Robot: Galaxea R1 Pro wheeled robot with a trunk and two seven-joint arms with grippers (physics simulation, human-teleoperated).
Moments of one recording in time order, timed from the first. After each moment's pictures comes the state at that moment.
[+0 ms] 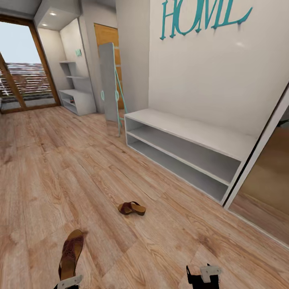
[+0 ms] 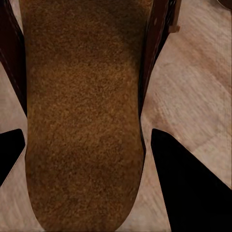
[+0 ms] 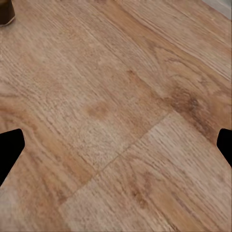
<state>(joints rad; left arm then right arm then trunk) -0.23 0.04 0.25 -0.33 -0.02 -0.46 0.02 -0.34 -0.01 -0.02 -0.20 0.15 -0.58 -0.10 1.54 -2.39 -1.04</state>
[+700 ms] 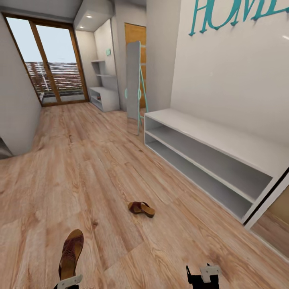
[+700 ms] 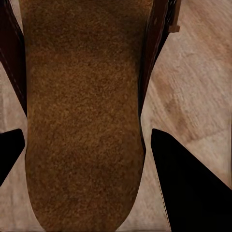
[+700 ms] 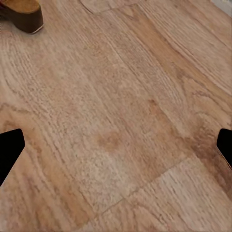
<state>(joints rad) -0.24 0.04 0.25 -0.33 -0.02 -0.46 0.02 -0.34 -0.01 -0.02 -0.20 0.15 -0.58 -0.10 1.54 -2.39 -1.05</state>
